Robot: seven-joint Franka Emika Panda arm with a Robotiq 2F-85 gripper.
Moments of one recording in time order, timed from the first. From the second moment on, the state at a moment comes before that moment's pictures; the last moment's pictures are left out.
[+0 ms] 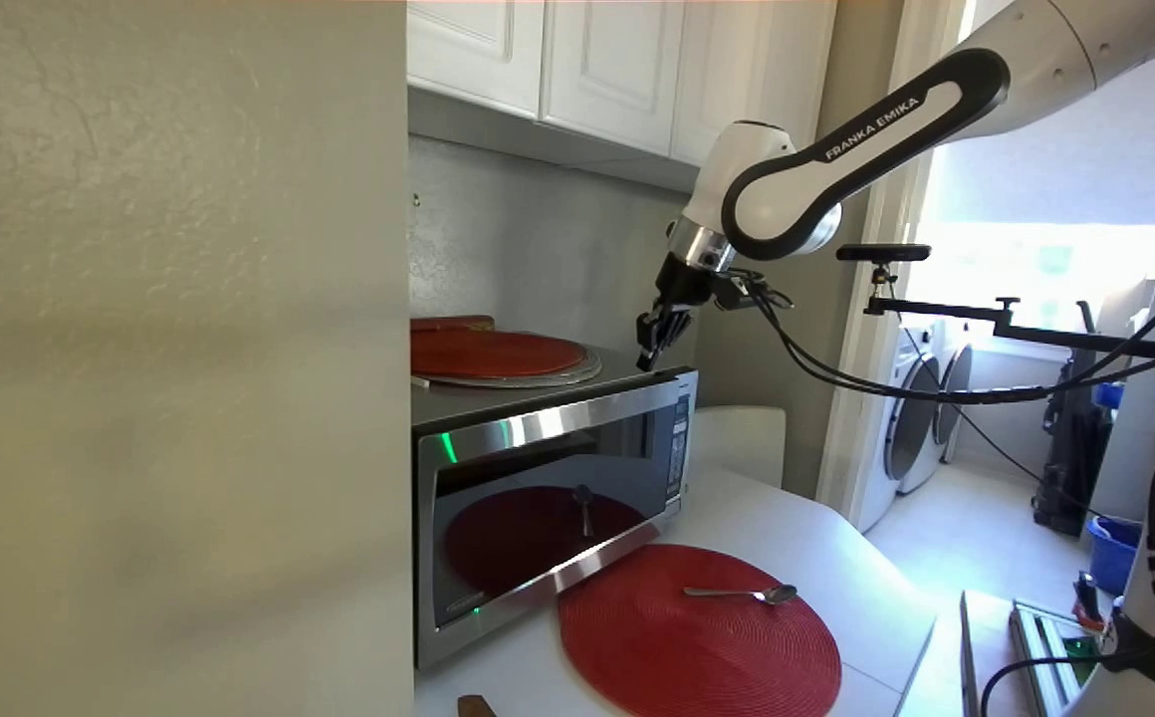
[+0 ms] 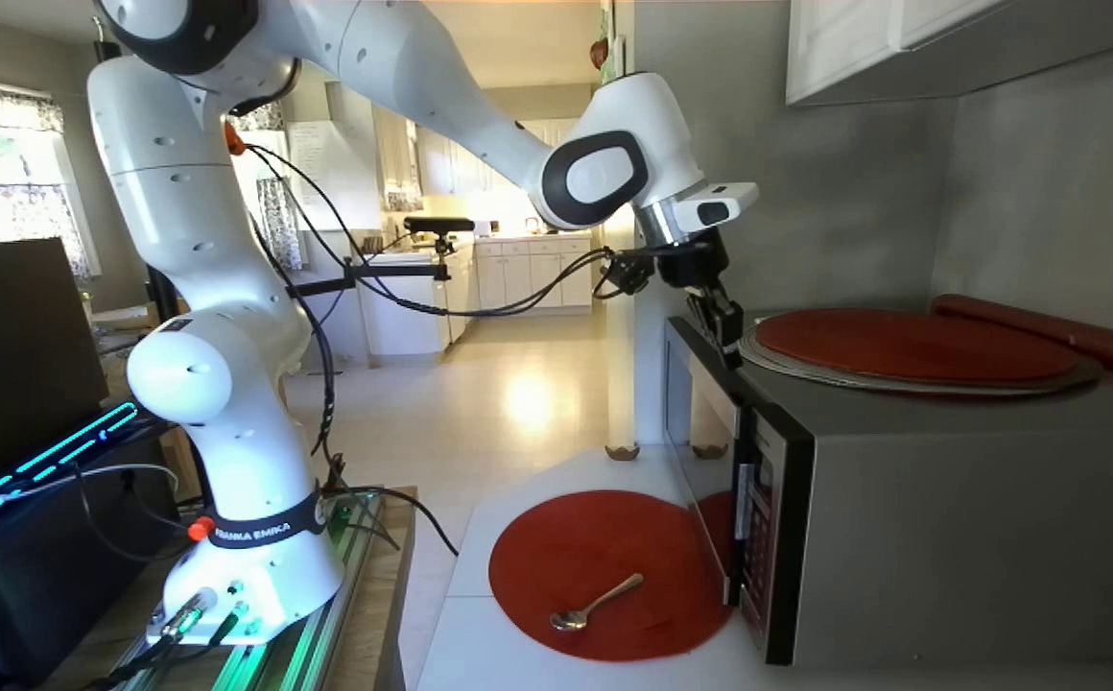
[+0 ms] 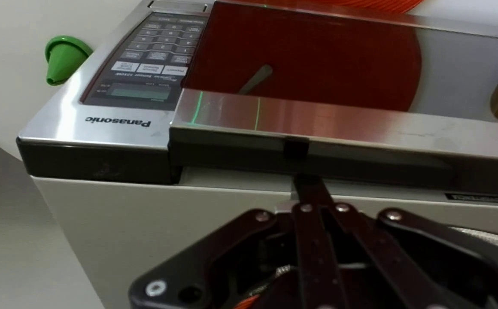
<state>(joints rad) -0.05 -0.11 -0.03 -2.30 -0.08 2.59 0.06</state>
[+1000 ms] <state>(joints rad) -0.05 -0.08 -0.03 -2.31 -0.08 2.67 0.06</state>
